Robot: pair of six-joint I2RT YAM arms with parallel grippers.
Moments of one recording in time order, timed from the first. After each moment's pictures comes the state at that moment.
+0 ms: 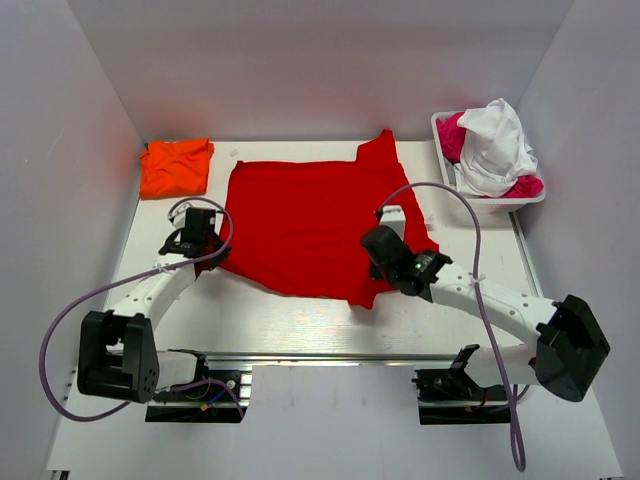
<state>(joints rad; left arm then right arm) -0.14 1.26 0.73 -0.37 -0.20 -0.79 0.88 1.25 0.84 -0.48 0.50 0.59</state>
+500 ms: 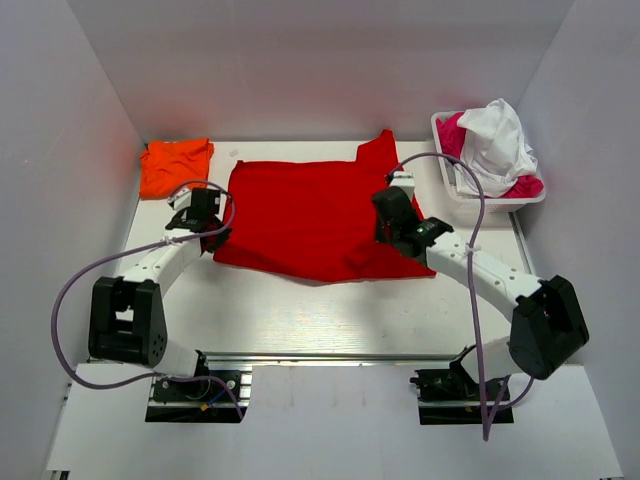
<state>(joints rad) -0.14 1.44 0.91 -0.40 -0.29 -0.84 0.67 1.40 1.03 -0.39 0.43 0.46</state>
